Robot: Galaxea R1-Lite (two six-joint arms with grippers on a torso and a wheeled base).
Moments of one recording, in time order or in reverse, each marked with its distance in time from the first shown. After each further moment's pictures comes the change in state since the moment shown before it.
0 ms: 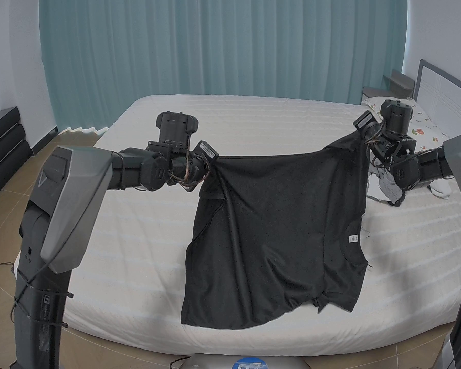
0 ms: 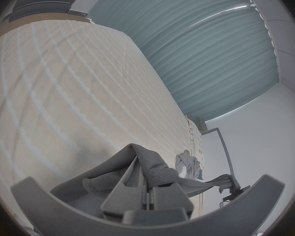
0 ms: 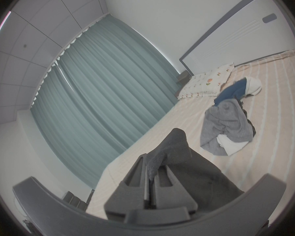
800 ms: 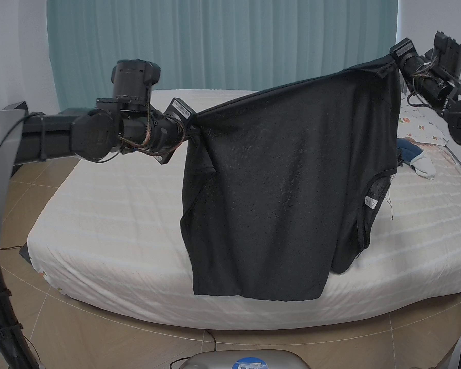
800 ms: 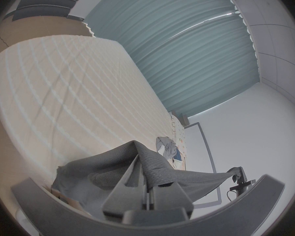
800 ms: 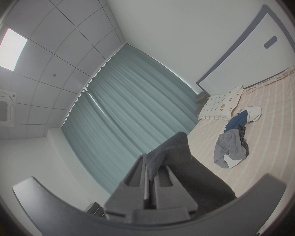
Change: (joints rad) left arm 0.023 -0.384 0.264 0.049 -0.054 -0.008; right arm -0.009 -0.333 -0.090 0.127 0.044 -0.005
